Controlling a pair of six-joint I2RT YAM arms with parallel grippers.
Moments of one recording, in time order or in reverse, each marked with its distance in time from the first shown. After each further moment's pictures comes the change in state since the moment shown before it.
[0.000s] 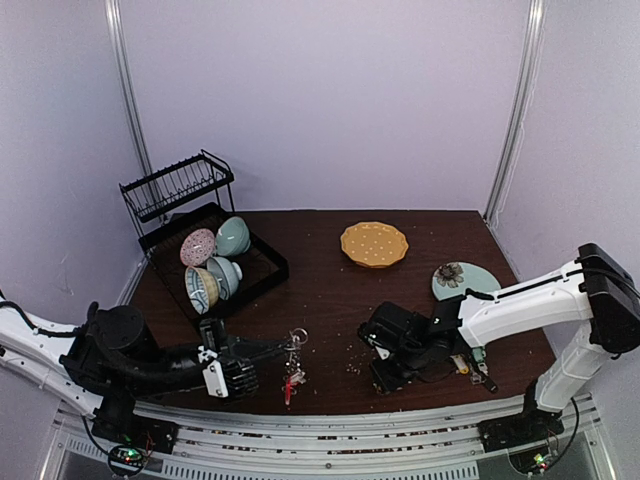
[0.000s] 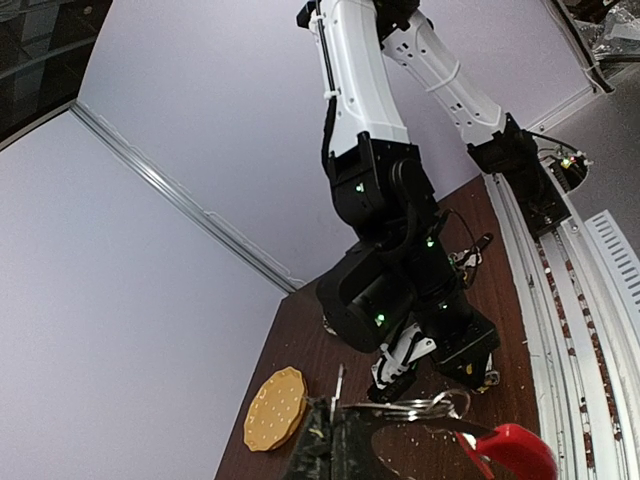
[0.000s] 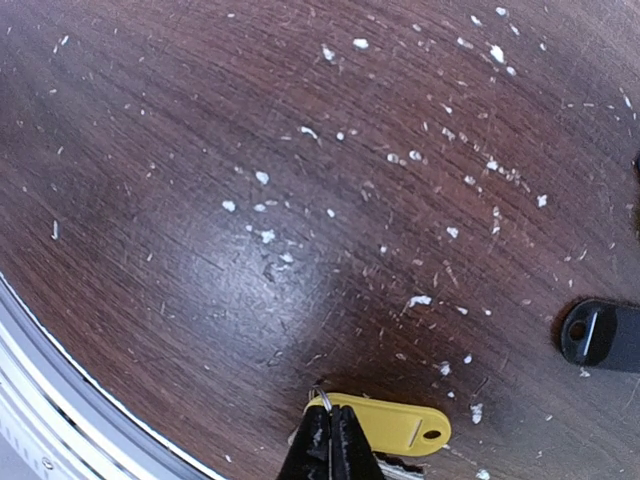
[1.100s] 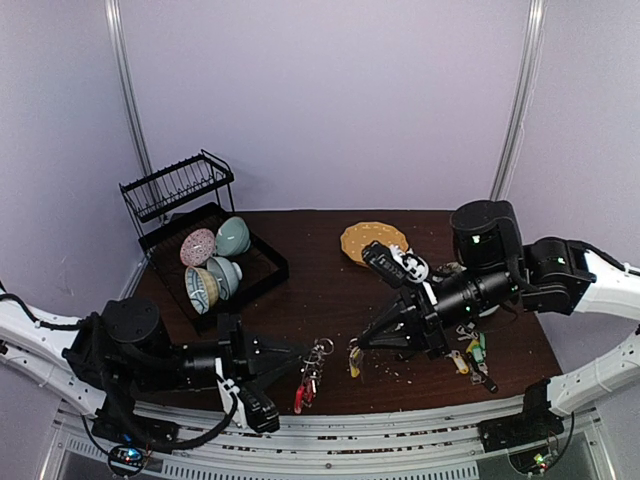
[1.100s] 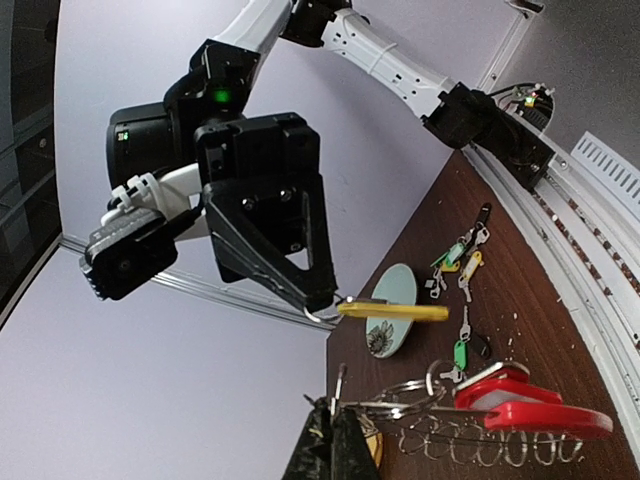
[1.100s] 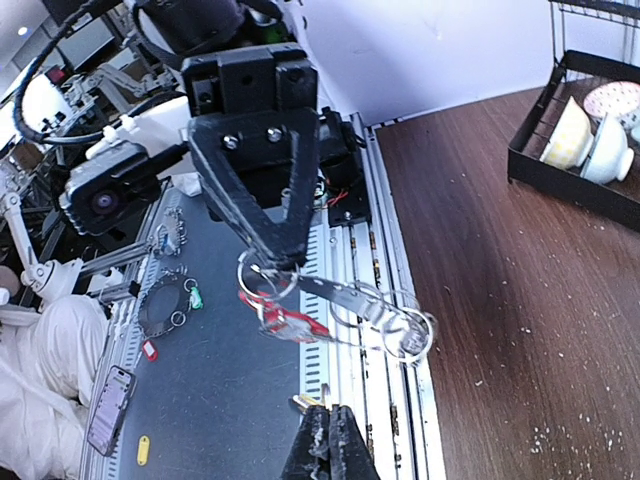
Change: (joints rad) left arm 0.000 0.095 0.115 -0.063 0.092 0.389; right arm 0.050 -0.473 0.271 -0.008 -0.521 -0.443
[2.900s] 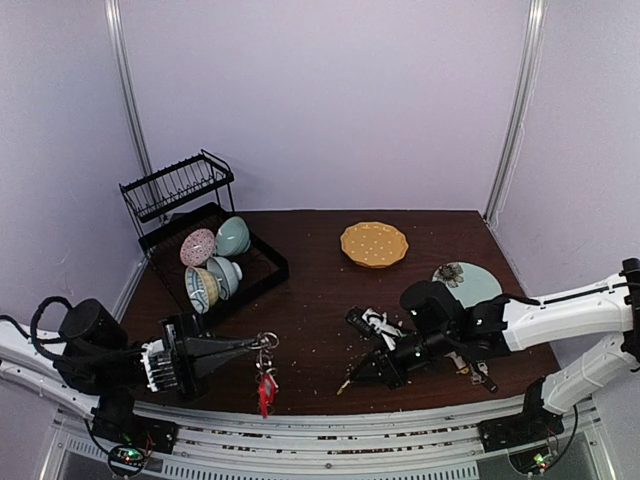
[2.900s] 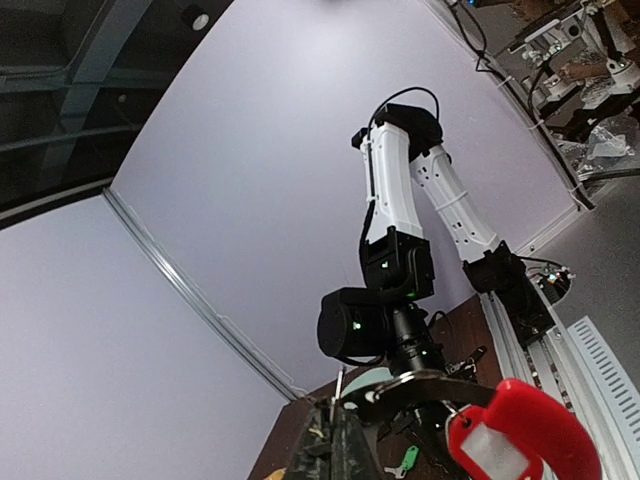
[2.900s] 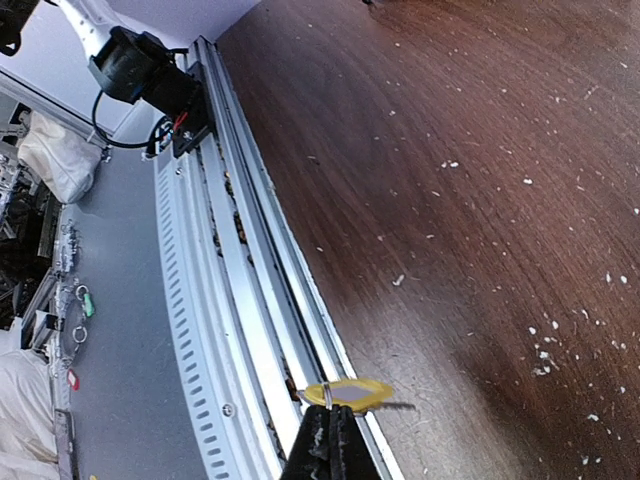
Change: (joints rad) left arm 0.076 -0.272 -0.260 0.295 0.196 -0.411; right arm -0.098 0.220 -0.454 0.450 0.078 0.214
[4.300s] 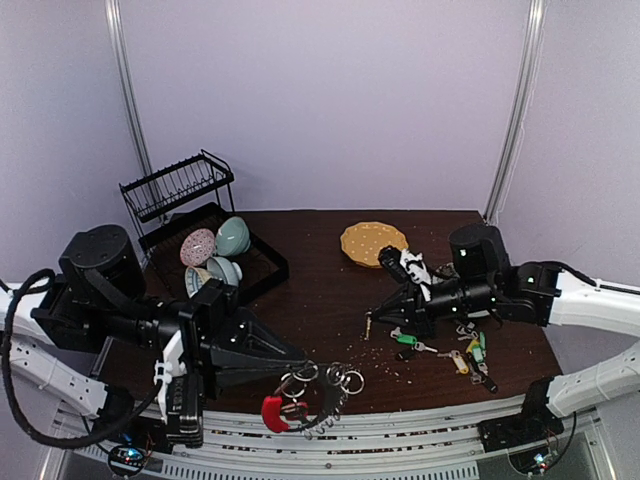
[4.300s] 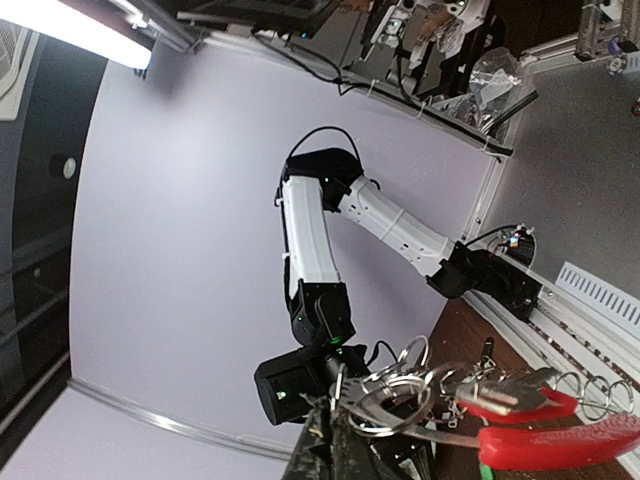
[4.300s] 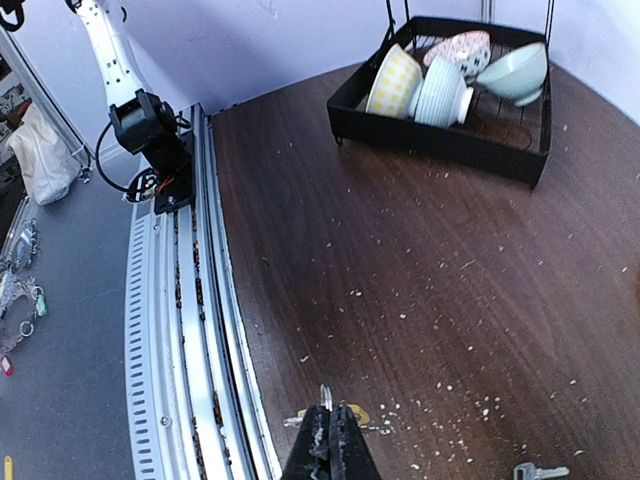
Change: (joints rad) left arm -0.011 0.304 0.579 -0.524 0.315 0.530; right arm -0.164 -0.243 0.153 -0.200 0.004 -0.391
